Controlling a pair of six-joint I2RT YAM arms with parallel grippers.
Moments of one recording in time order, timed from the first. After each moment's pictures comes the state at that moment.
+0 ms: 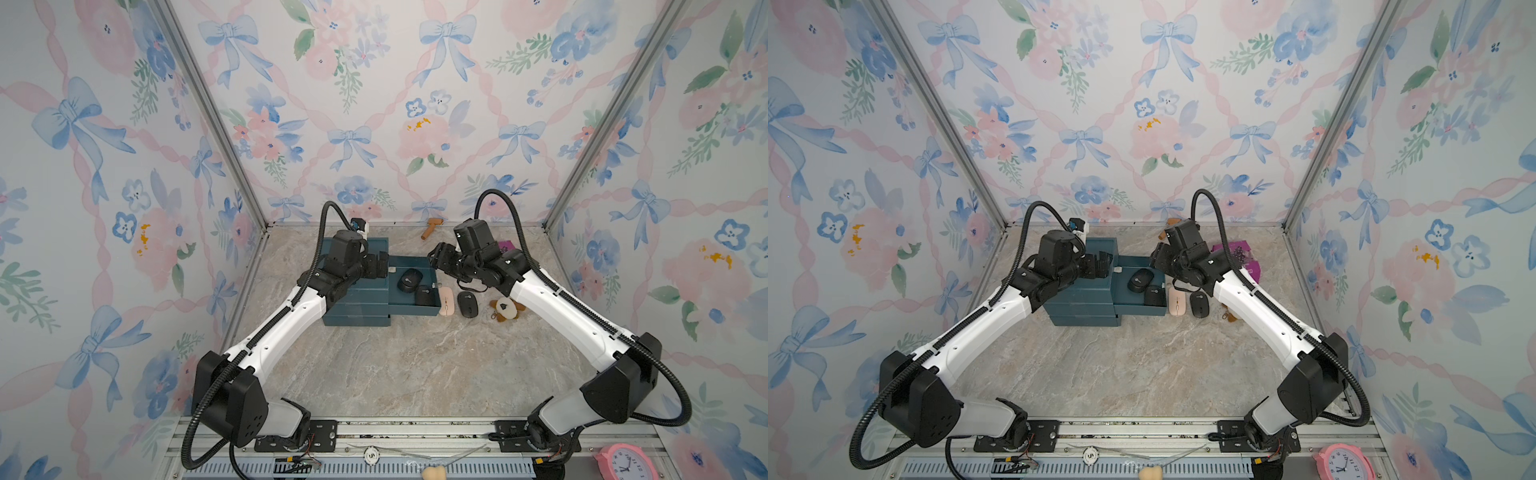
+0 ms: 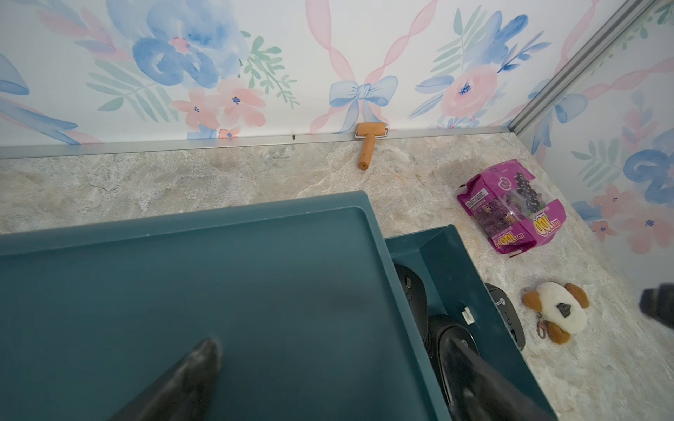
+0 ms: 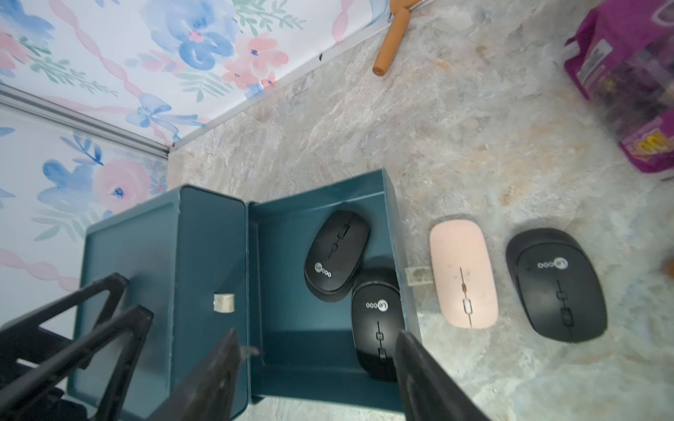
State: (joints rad) left arm -0.46 1.39 1.19 -0.34 -0.06 -0.27; right arm 0.66 1.56 1.51 -0.73 0.14 0.86
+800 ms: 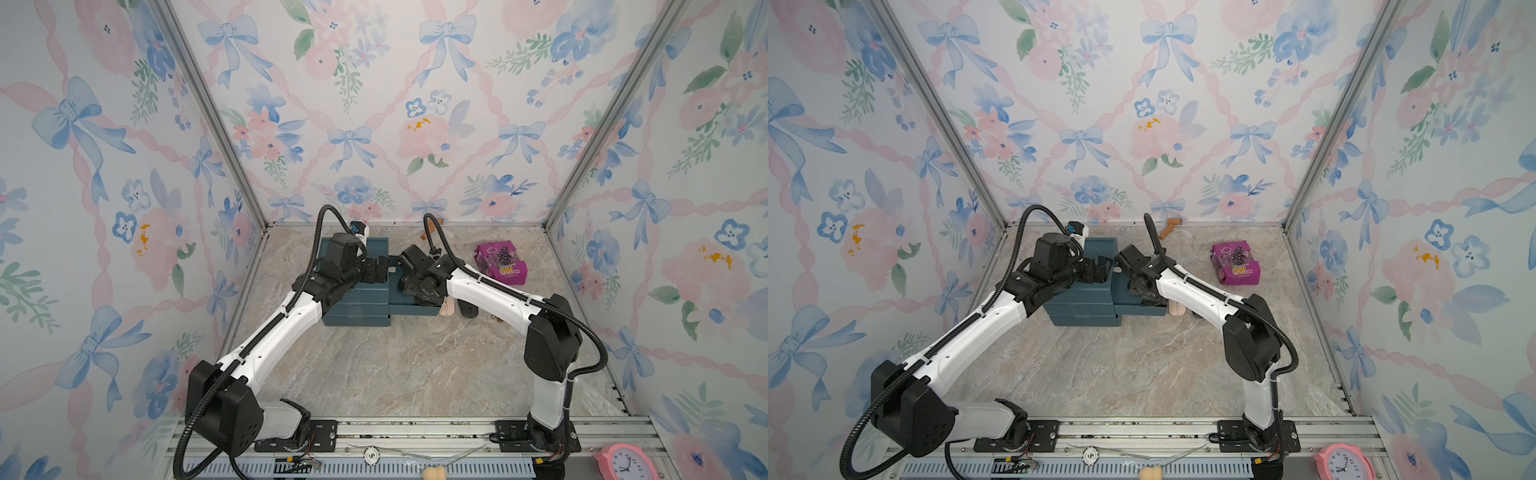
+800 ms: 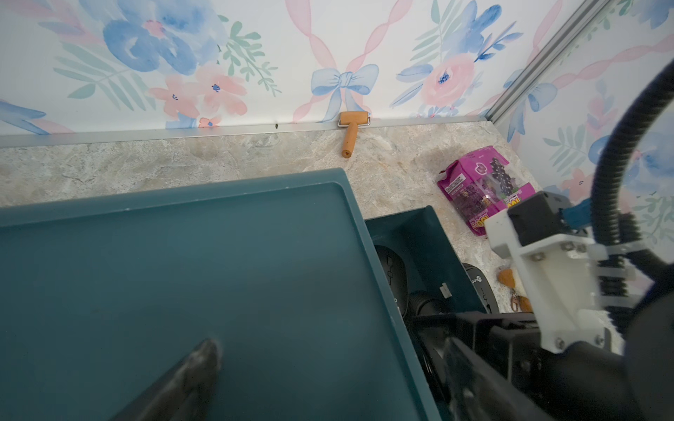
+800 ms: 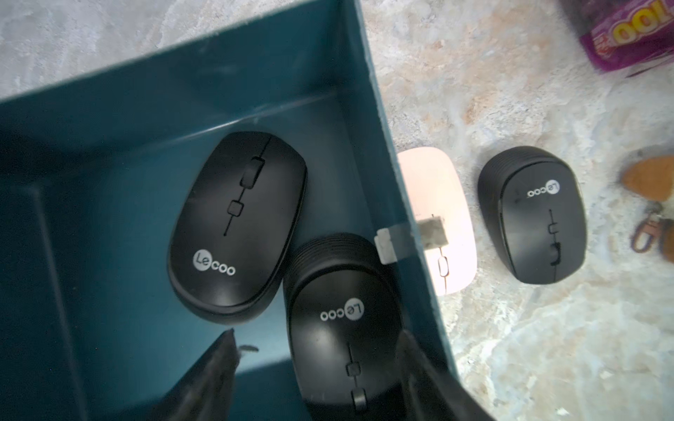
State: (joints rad) left arm -0.45 1.34 1.16 -0.37 0.00 -0.27; right arm 0.80 1.95 1.68 -0.93 0.36 0.99
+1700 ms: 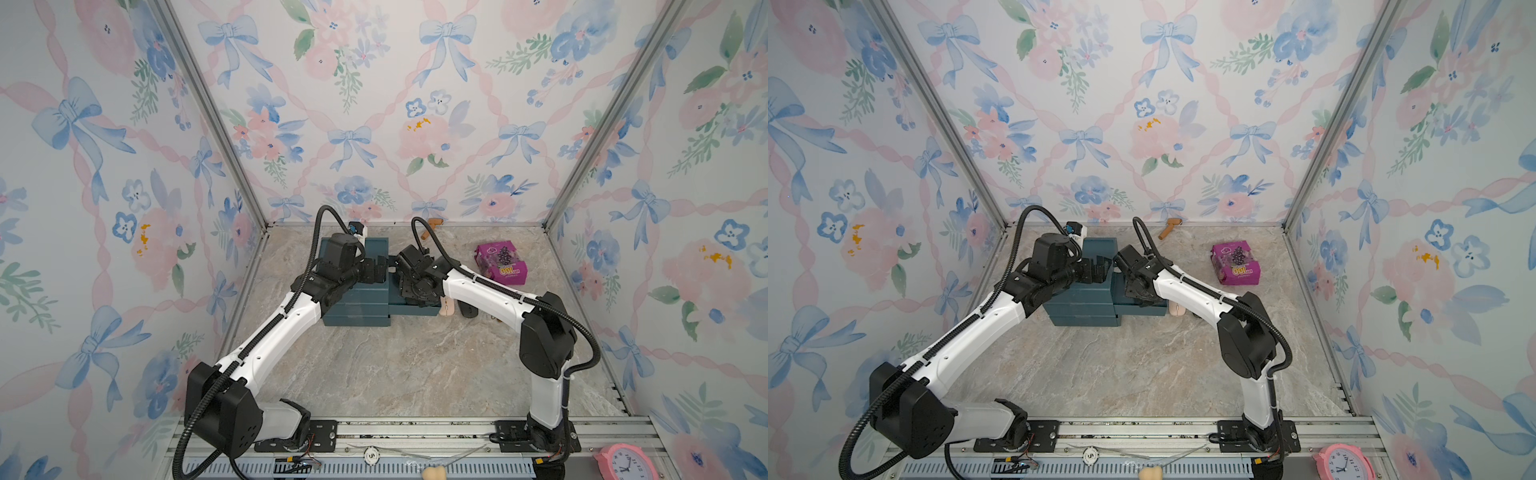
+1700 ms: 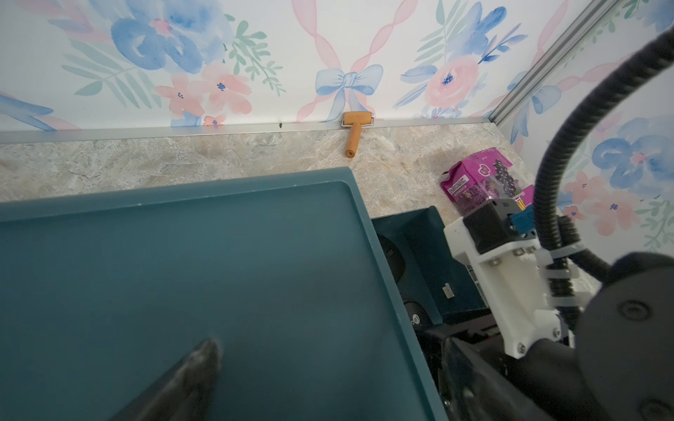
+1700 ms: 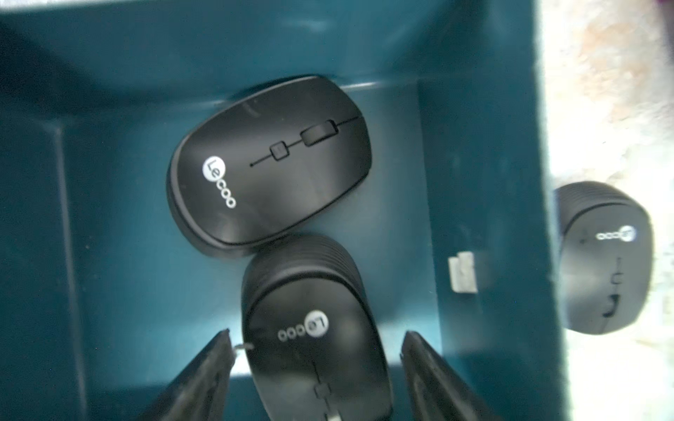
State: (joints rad) left arm -0.45 1.34 1.16 -0.37 0.00 -0.28; right arm 0.79 1.95 1.65 -0.84 0.28 0.76
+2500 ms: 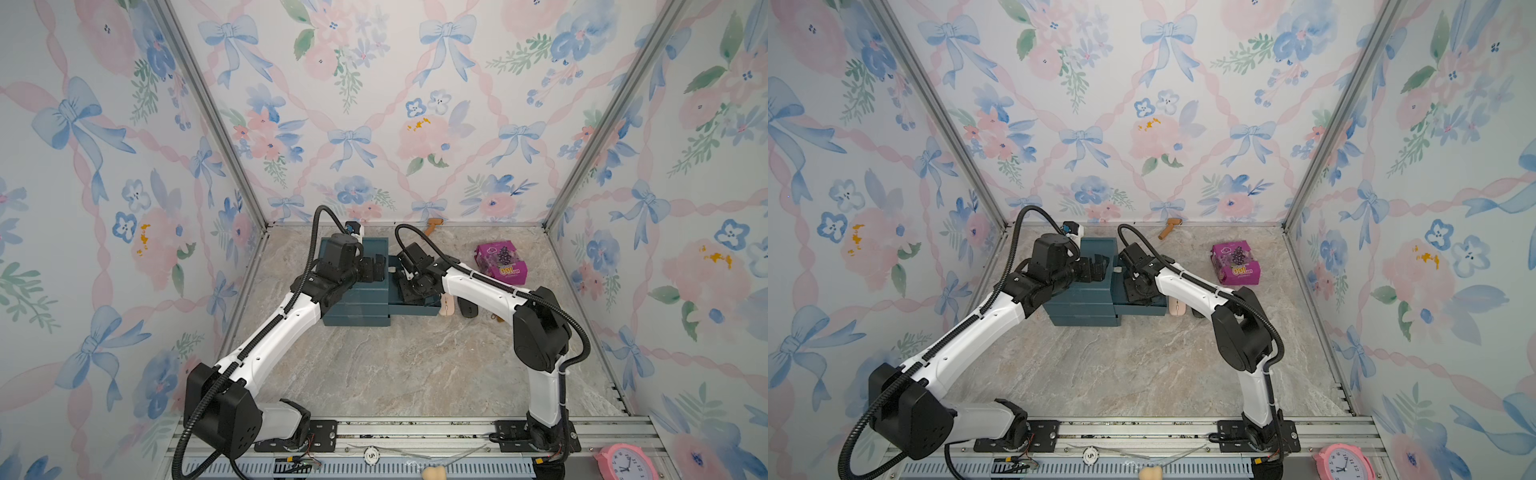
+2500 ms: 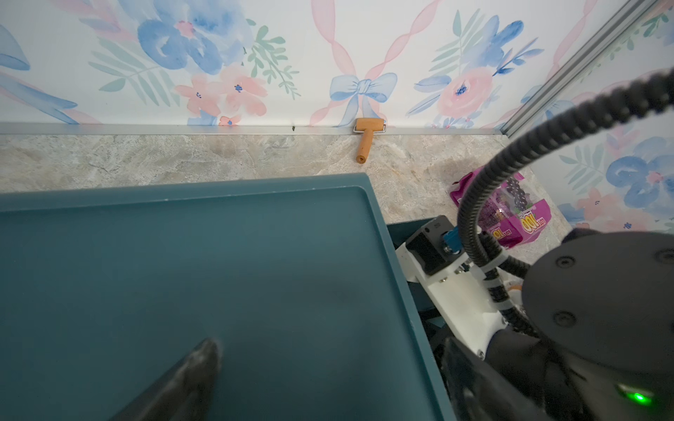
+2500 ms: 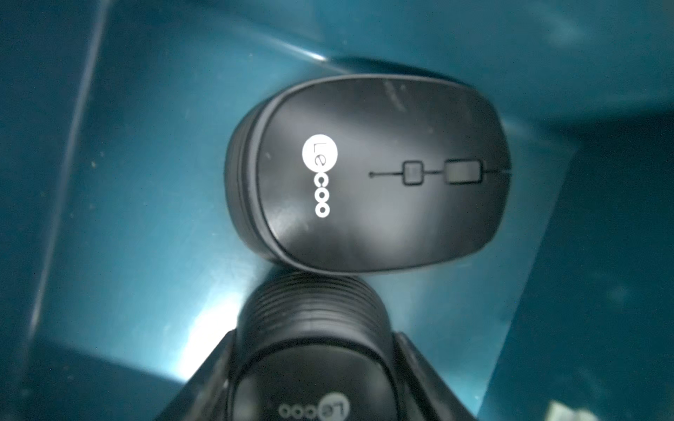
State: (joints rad) left arm -0.45 1.33 1.15 -0.37 -0.05 -0.31; right arm 0.74 2.02 1.66 -0.76 0.10 0.37
